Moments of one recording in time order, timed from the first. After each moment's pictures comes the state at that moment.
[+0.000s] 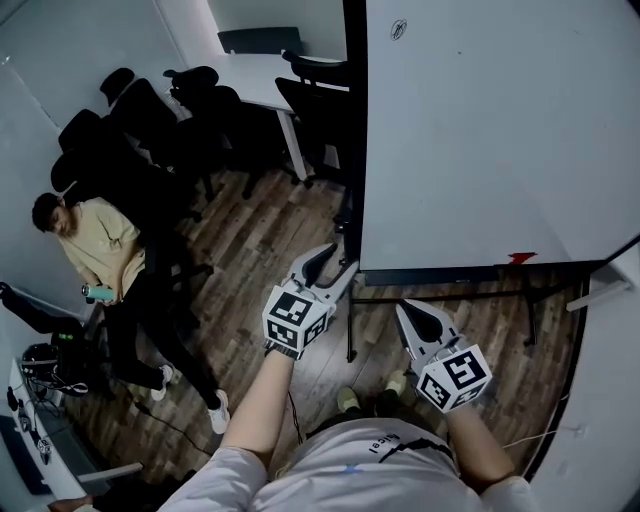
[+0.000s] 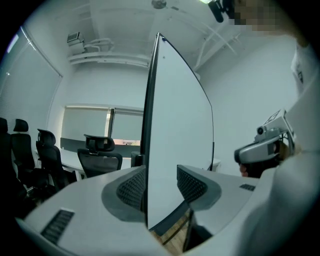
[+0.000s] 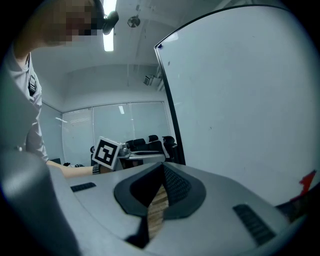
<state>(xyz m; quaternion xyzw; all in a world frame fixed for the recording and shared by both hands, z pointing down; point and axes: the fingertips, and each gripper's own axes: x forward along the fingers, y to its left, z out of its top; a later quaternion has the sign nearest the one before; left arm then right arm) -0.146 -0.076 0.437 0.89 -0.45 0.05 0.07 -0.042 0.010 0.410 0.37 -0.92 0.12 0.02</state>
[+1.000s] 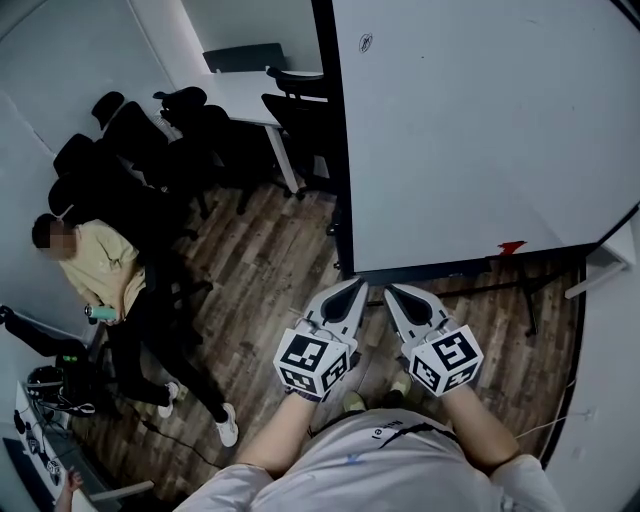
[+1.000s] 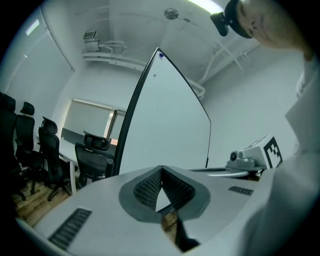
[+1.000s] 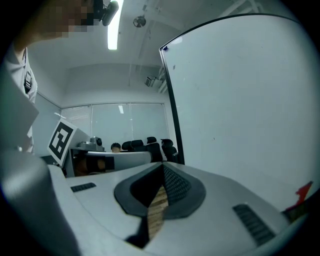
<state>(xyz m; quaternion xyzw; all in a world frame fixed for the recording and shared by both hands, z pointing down) -0.096 0.002 0.383 0.89 -0.45 -0.02 0.11 -0.051 0.008 0.389 0.38 -0.92 0.09 0.02</state>
